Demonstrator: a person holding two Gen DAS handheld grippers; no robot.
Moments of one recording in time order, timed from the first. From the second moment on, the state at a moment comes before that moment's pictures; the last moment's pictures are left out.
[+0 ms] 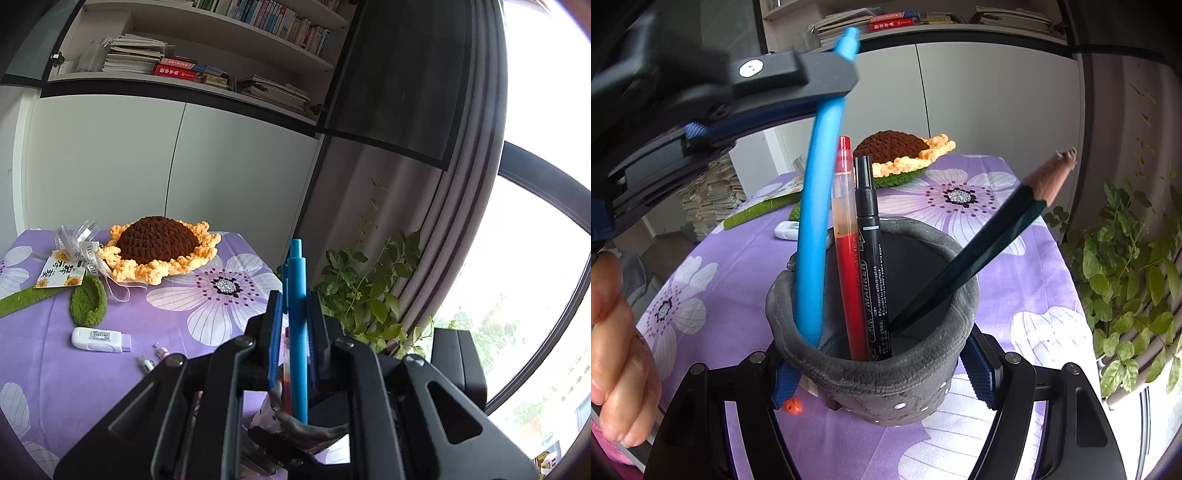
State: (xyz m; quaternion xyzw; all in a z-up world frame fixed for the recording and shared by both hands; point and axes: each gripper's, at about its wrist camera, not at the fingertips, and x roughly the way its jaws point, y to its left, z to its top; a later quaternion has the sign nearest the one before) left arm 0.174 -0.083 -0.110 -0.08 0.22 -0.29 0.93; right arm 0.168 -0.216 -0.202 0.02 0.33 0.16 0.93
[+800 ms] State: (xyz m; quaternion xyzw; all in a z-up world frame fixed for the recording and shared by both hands) left arm 0.246 -0.017 -0.184 -0.15 0.50 -0.12 0.84; right arm 0.165 -0.213 -0.202 0.01 0.33 0.16 0.93
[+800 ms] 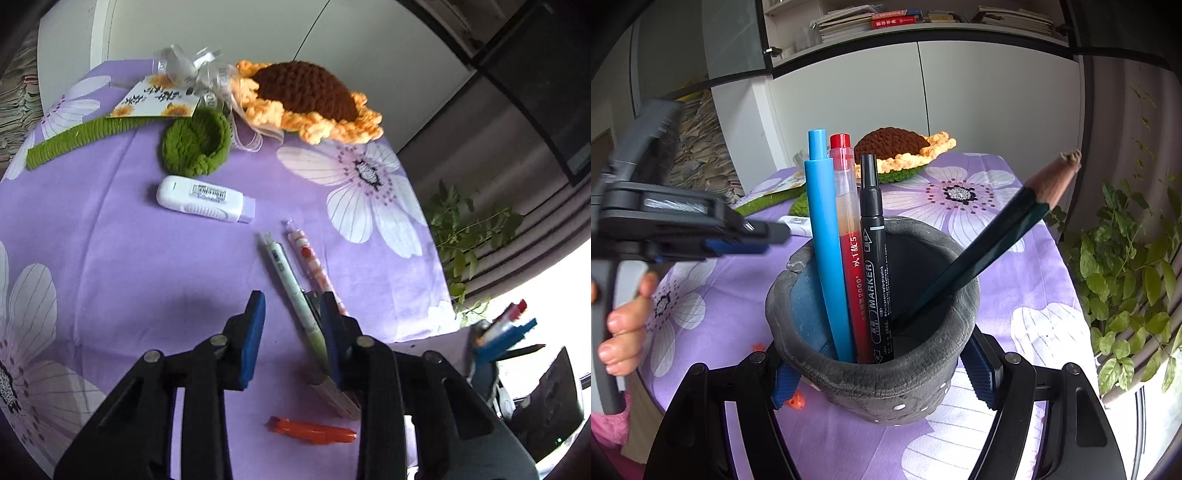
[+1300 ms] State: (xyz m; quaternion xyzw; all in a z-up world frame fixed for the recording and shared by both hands) left arm 0.285 -0.047 -0.198 -0.10 0.53 -0.04 0.84; right arm 0.167 -0.214 -0.201 0.01 0.33 0.16 0.93
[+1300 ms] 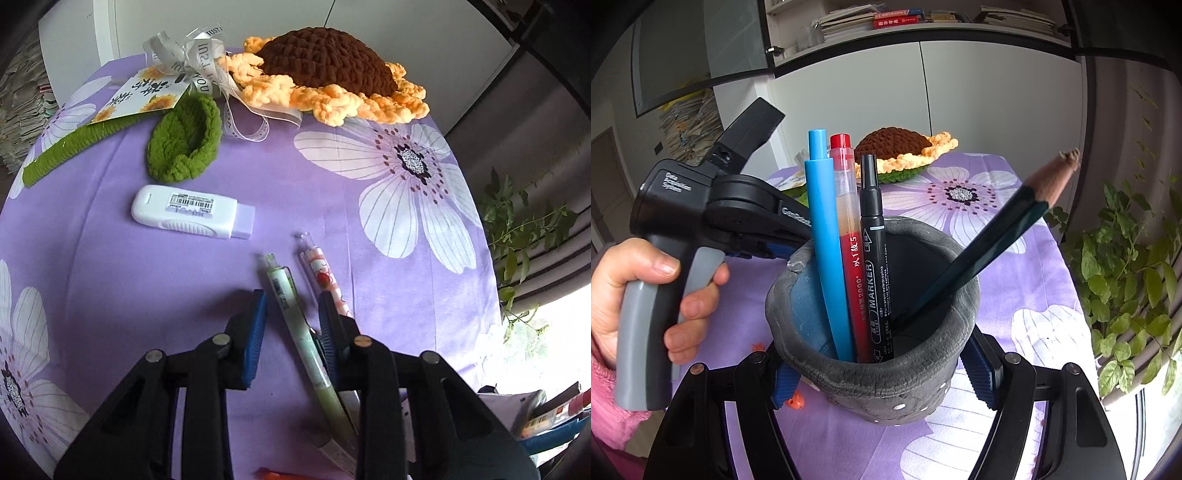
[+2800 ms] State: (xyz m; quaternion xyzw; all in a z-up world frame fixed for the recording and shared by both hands) left arm 0.132 -0.082 -0.031 -0.04 0.25 -0.26 0.93; right arm 0.165 -0.213 -0.202 0.01 0.33 0.16 0.93
